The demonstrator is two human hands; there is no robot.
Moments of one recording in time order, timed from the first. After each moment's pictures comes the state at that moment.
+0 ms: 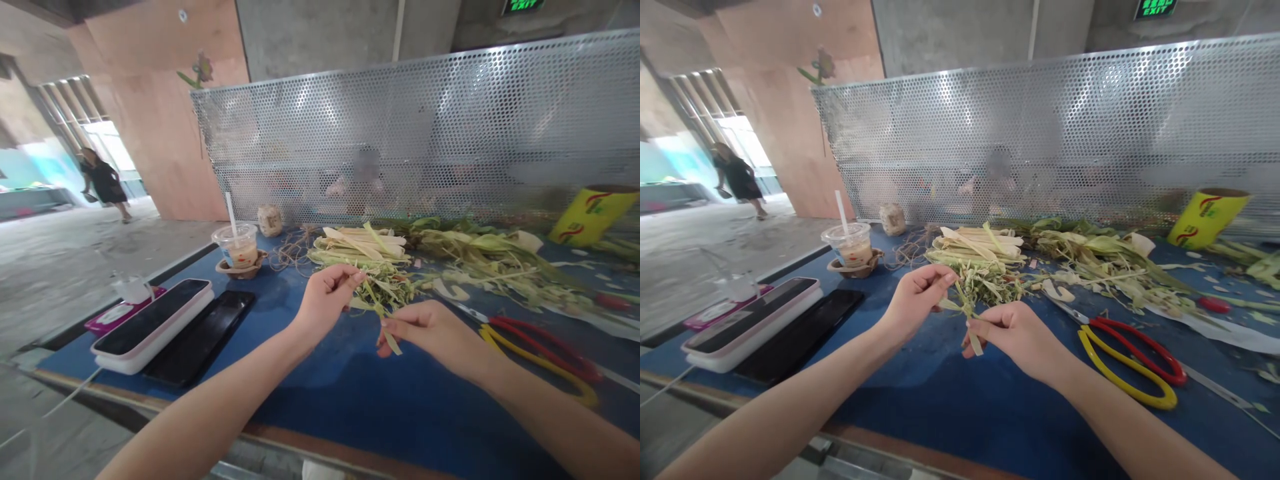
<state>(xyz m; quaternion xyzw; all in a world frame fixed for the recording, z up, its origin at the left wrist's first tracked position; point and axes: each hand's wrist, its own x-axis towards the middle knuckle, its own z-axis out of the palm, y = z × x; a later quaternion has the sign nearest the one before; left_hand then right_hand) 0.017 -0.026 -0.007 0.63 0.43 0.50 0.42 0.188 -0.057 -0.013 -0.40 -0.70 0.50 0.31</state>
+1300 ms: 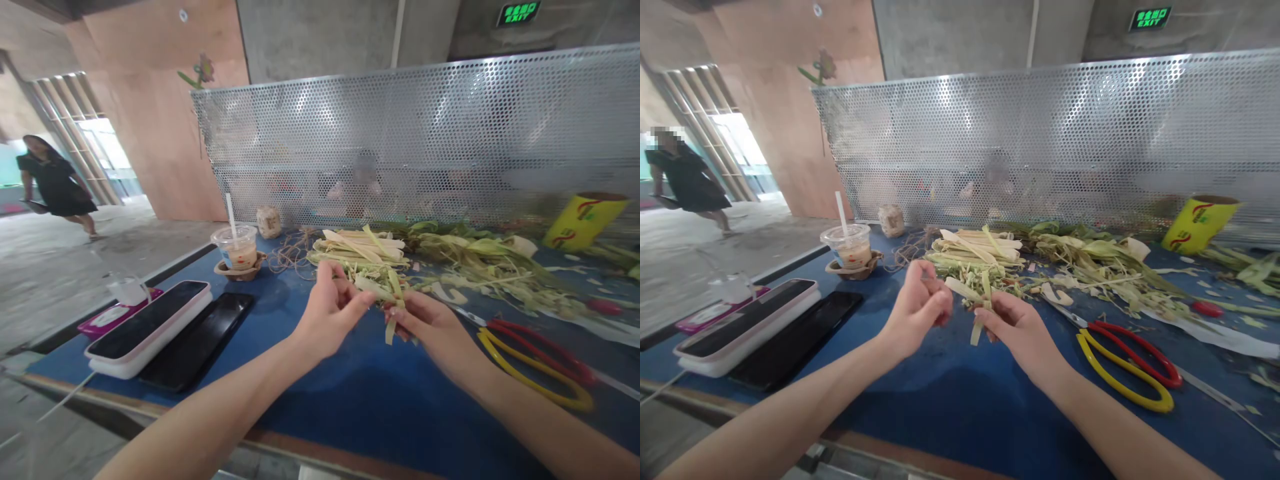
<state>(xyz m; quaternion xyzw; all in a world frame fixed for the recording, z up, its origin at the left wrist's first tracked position) 0.013 -0.037 -0.015 0.69 0.34 0.50 0.39 0.182 -0.053 -0.030 -0.41 -0.62 0.47 0.48</state>
